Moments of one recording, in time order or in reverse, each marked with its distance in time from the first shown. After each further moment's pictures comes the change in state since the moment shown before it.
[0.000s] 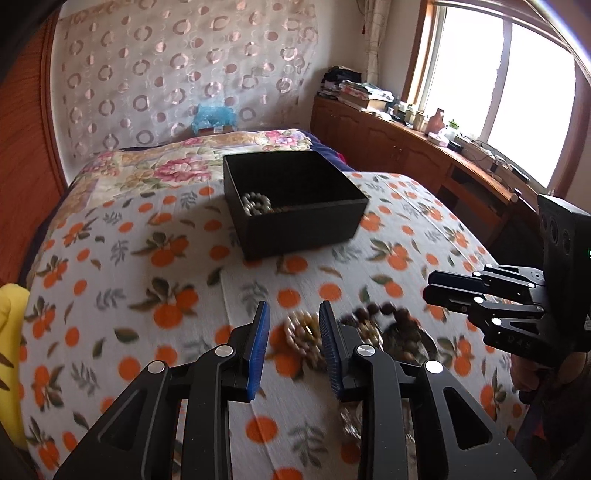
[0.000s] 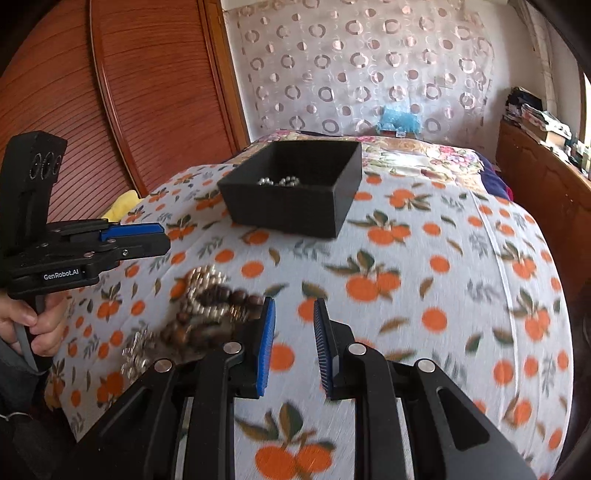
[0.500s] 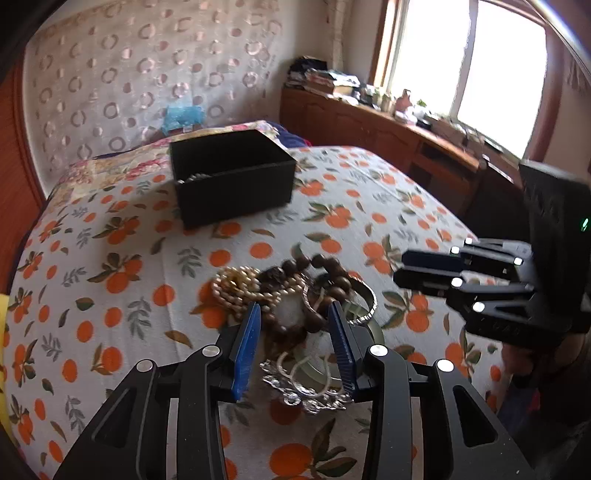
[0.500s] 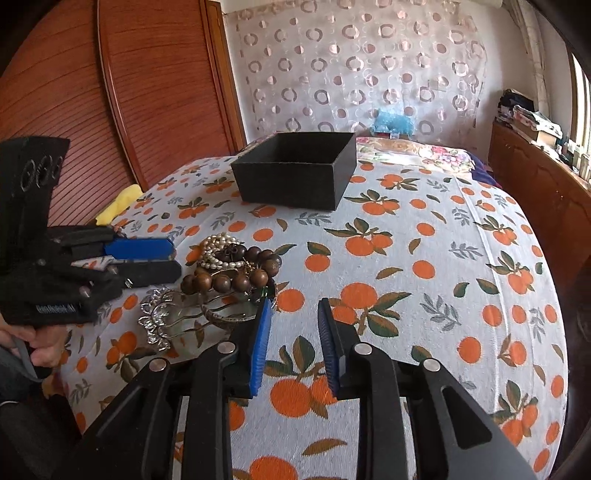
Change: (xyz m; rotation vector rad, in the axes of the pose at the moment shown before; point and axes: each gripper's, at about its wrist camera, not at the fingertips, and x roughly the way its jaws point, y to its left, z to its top) left arm -0.004 -0.050 -0.030 0.105 0.041 -0.063; right arm -0.029 0.011 -0.032 0.000 -0.017 -0.019
